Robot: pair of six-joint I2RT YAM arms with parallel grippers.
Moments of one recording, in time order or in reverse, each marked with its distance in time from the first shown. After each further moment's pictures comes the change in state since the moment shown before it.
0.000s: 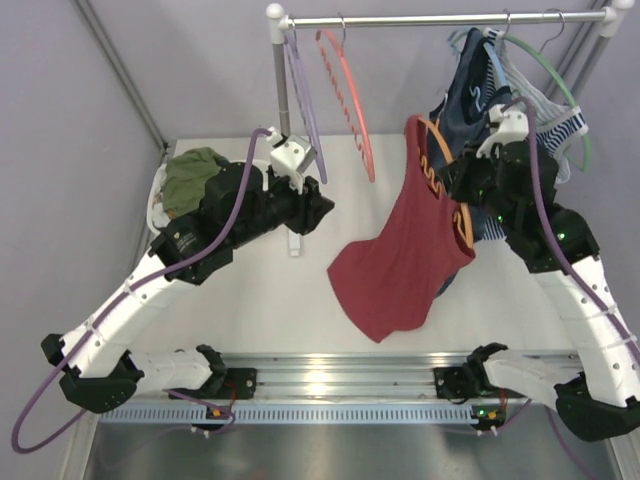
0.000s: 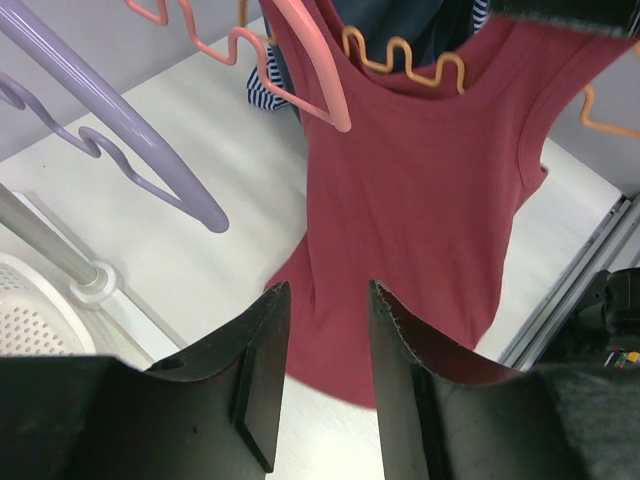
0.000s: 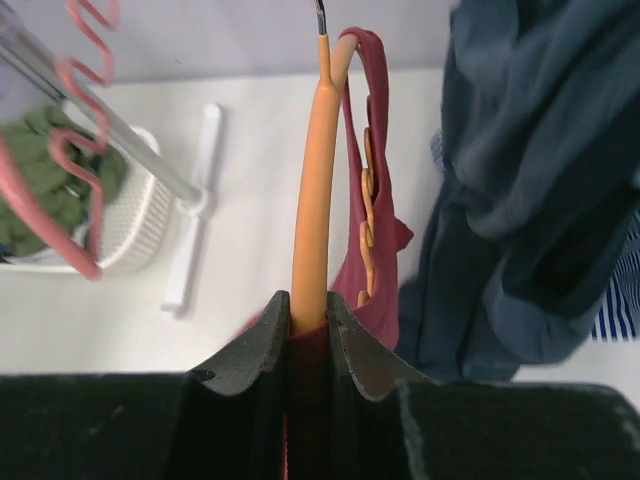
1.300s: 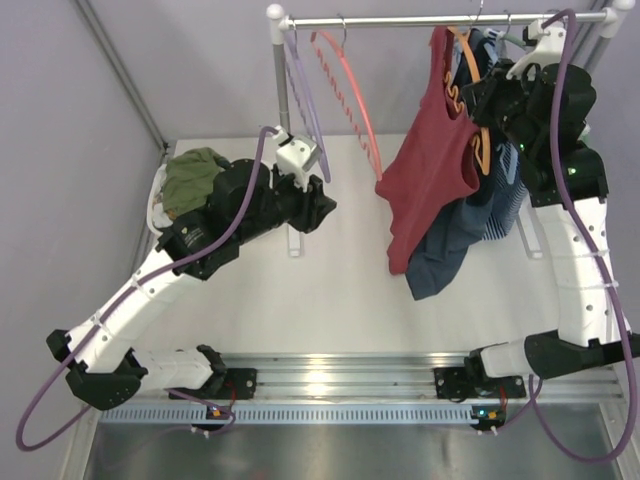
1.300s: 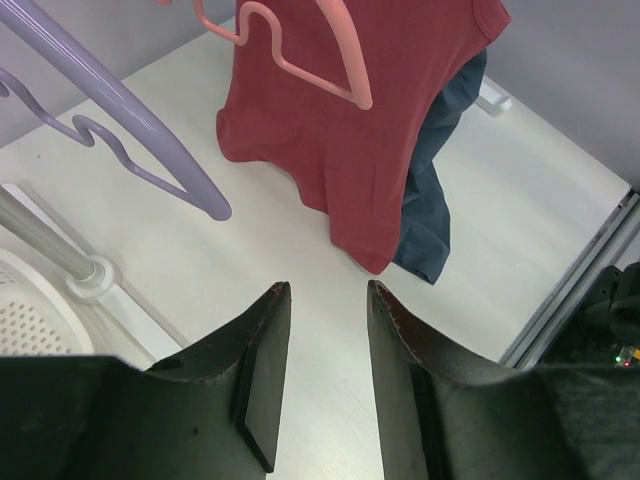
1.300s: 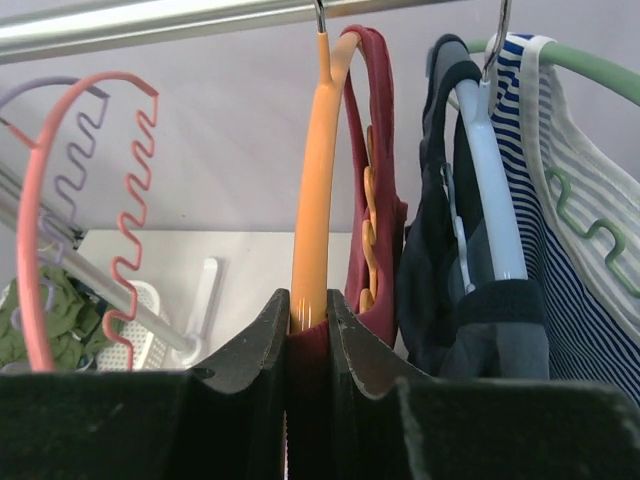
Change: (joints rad) left arm 0.018 0.029 0.004 -0.002 0.014 0.000; right arm -0.229 0.337 0.517 0.100 -0.187 -0.094
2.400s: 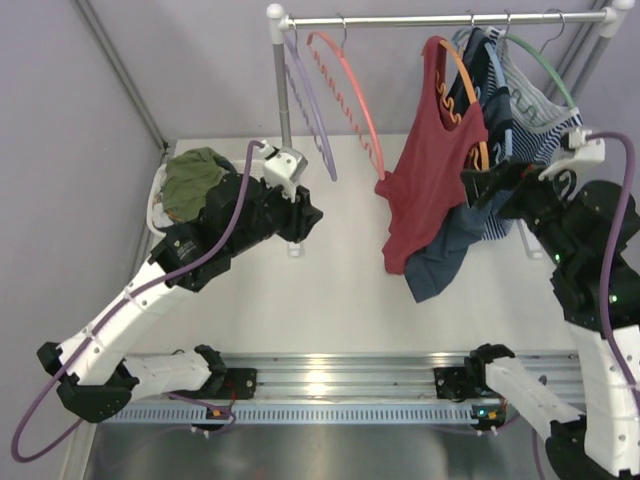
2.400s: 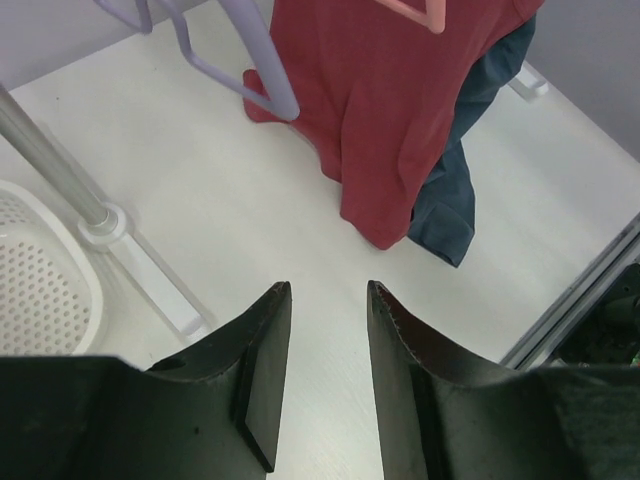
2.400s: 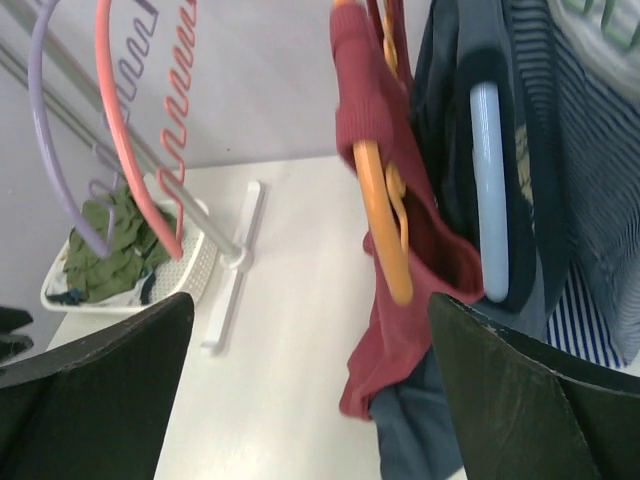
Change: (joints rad) left arm 0.017 -0.080 -0.114 -0.005 -0.045 -0.040; right arm -0.019 -0.514 -0.469 -0.052 -0.066 0.097
